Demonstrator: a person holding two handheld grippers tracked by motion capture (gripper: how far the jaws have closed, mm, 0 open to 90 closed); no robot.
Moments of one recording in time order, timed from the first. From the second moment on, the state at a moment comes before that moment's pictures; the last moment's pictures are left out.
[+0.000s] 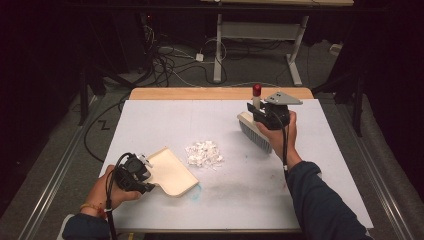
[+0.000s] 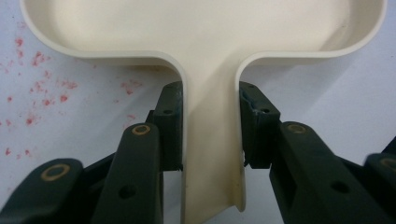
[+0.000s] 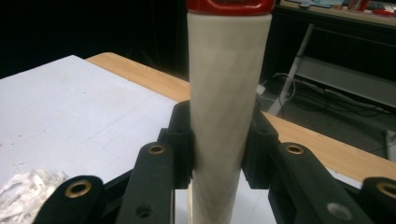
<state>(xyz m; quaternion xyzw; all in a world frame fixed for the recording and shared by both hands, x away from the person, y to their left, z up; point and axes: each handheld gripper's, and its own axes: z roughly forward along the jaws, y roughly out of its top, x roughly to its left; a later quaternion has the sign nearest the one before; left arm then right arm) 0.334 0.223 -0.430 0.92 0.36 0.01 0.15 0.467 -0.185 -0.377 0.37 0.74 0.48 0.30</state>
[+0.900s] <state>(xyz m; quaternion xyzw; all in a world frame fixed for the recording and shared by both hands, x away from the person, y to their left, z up) 0.337 0.231 -0.435 0.92 0.37 0.00 0.13 0.452 -0.113 -0.382 0.33 0.75 0.50 0.27</state>
